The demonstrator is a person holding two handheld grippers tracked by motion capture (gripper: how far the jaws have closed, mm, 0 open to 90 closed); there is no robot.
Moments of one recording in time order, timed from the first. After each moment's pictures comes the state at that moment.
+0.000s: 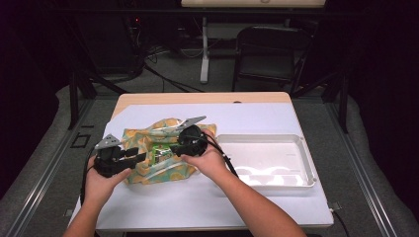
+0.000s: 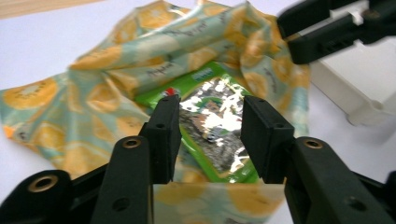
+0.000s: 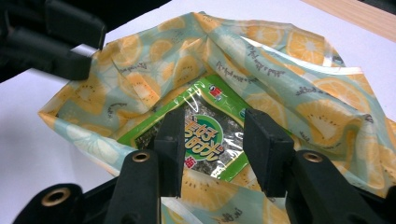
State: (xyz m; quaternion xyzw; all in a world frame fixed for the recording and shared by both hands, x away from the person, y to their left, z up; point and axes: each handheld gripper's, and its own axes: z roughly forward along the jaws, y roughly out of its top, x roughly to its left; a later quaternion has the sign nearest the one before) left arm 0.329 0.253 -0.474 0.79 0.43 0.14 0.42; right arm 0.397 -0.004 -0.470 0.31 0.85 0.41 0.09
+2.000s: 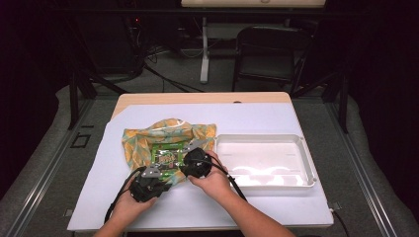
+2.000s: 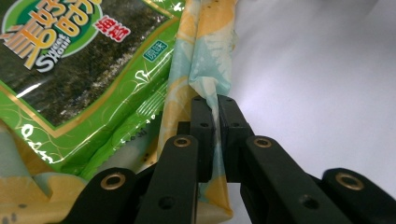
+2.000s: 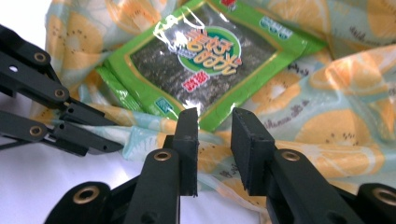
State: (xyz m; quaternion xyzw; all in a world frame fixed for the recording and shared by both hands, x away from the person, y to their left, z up) left arm 0.306 0.184 -0.549 0.88 0.33 0.08 0.32; right arm 0.361 -0.016 -0.525 0.32 0.87 0.36 0.08
